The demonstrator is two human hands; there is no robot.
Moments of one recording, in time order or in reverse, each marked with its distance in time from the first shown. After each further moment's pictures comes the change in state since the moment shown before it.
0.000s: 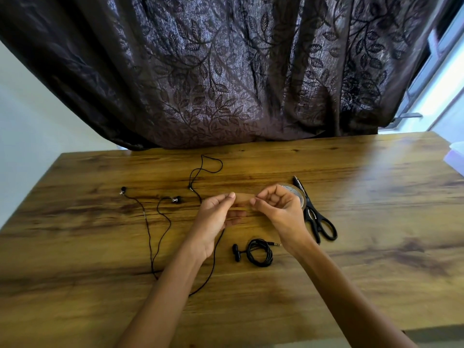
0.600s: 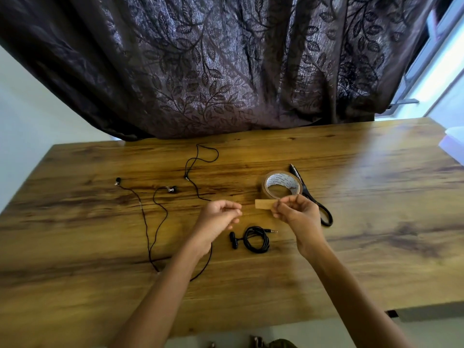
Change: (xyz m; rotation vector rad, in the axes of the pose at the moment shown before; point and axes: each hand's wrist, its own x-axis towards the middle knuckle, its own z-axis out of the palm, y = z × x) left_hand 0.005 -0.032 -0.005 0.398 0.006 -0.104; right_hand -0.021 0.019 -0.034 -0.049 0.329 0.271
